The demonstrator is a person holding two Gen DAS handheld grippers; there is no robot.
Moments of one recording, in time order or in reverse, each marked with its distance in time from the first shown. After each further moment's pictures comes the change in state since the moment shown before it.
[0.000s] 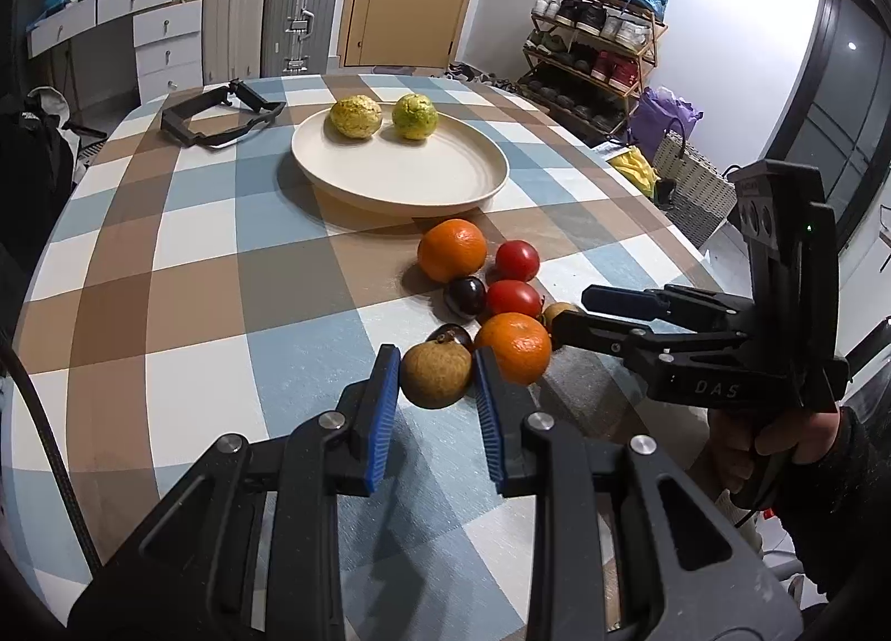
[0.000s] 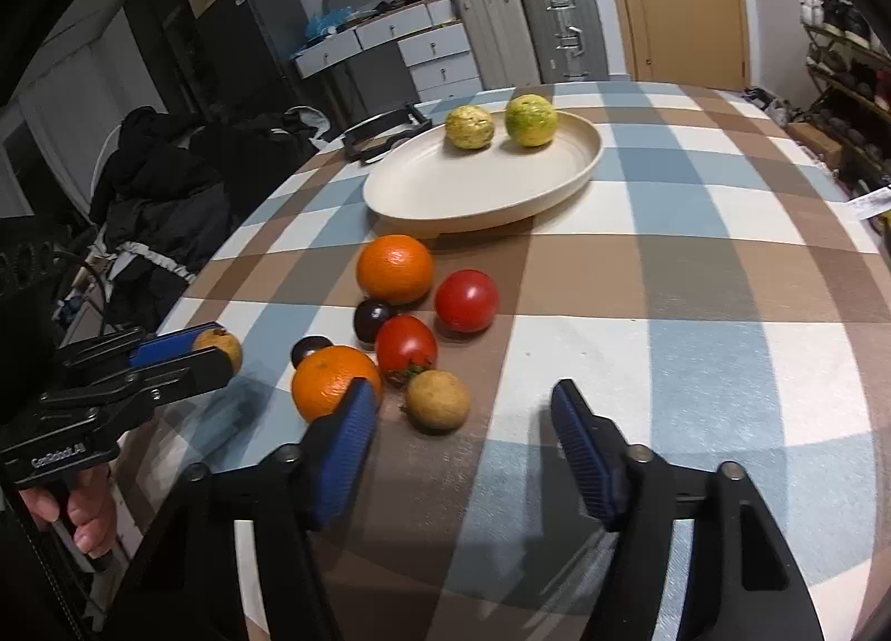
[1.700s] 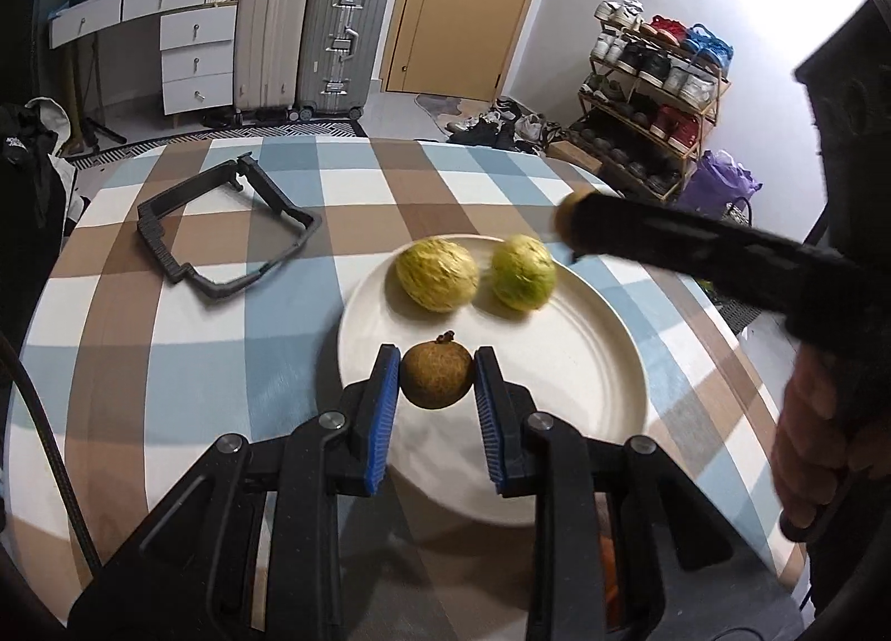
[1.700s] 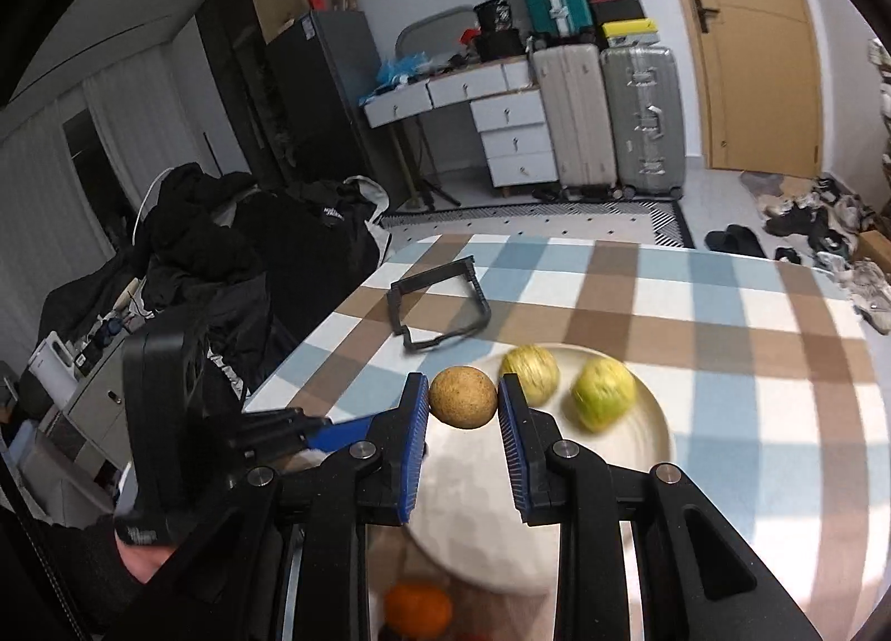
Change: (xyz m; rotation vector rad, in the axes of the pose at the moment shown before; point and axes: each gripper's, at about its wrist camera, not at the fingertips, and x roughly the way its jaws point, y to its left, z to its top) left arm 0.118 0.076 0.164 -0.101 -0.071 0.068; right arm 0.044 0.010 0.207 -0.141 -0.111 0.144
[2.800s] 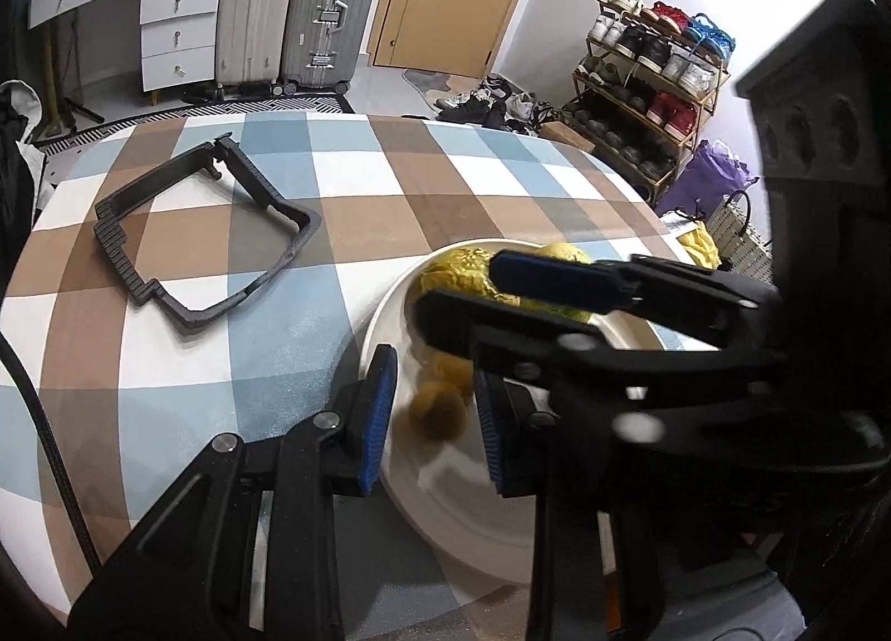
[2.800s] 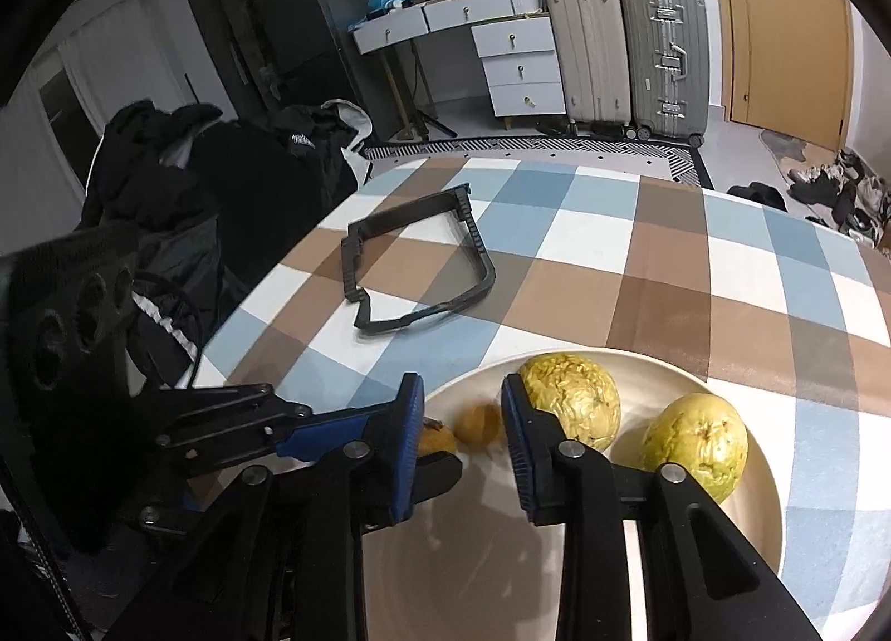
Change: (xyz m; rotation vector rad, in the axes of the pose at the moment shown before) left arm 0.050 0.031 0.022 -0.005 0.071 -0.046; right arm 0.119 -0.009 0.004 -0.006 0.149 -0.021
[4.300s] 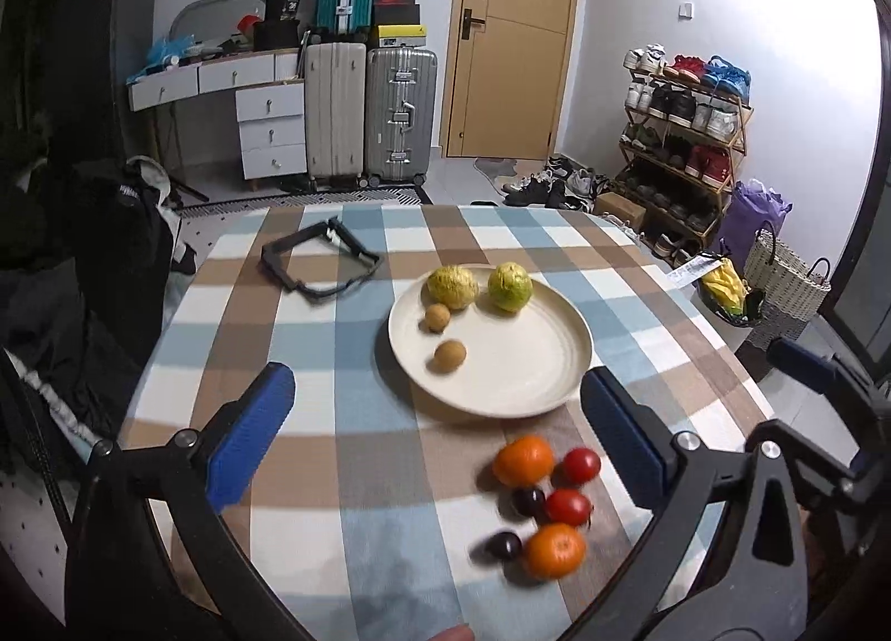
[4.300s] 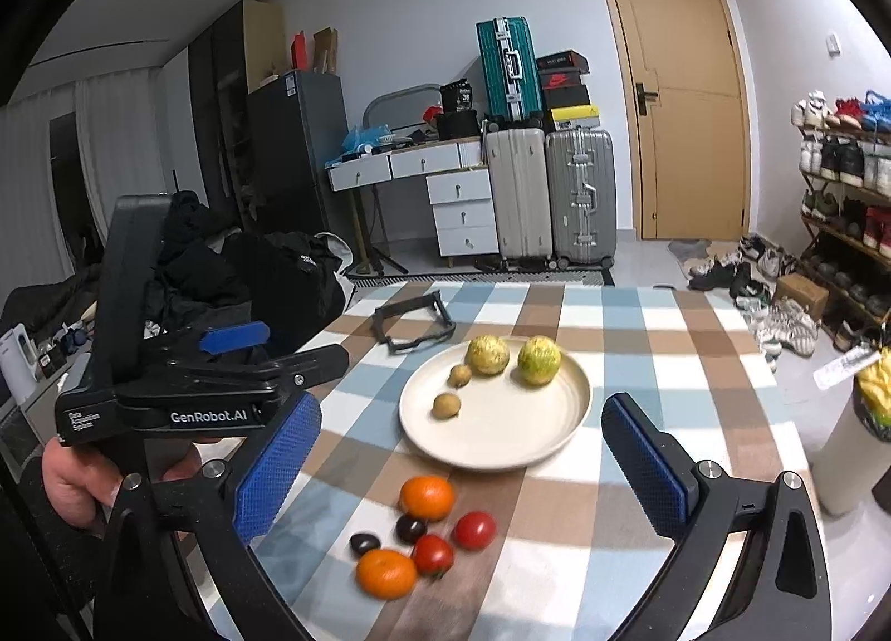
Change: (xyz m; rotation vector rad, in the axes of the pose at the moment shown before) left arm -0.215 -0.112 -0.108 0.021 -0.256 0.256; right arm -0.249 0.069 -0.157 0.001 -0.378 -0.182
